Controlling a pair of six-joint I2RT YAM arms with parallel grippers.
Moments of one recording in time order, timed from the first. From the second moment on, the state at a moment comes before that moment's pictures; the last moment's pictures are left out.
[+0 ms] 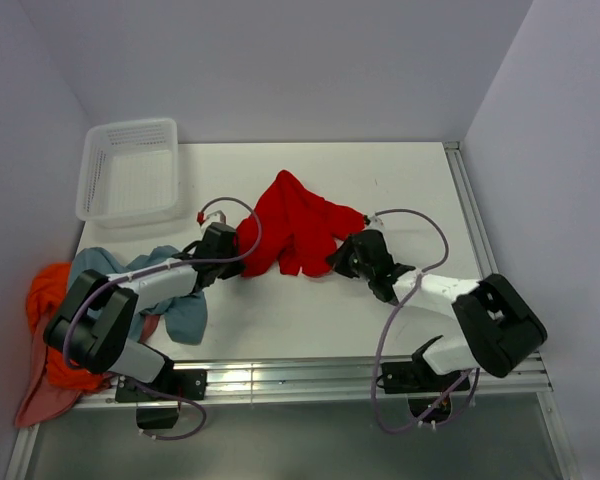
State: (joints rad) left arm -0.52 1.45 0.64 -0.02 -0.17 -0.79; right arm 0.56 1.40 0.48 0.31 0.05 0.87
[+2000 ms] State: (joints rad) left arm -0.51 1.47 1.15 -0.38 -0.52 -0.74; right arm 0.43 1.19 0.68 -0.13 0.00 0.68
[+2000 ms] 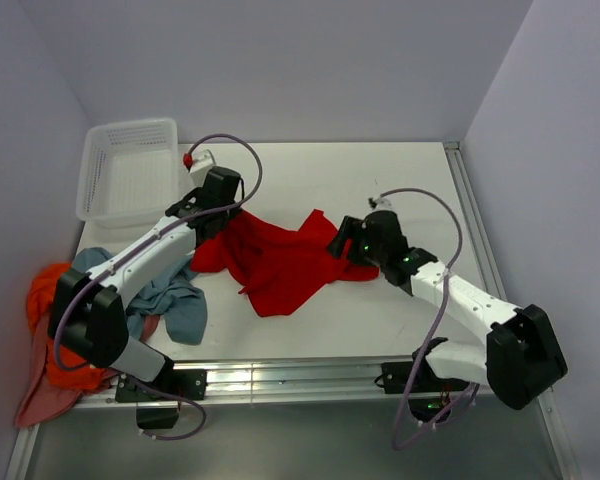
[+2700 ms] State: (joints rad) left arm -0.39 1.64 1.28 -0.37 -0.38 -0.67; right arm 1.07 1.58 0.84 -0.10 0.12 0.69
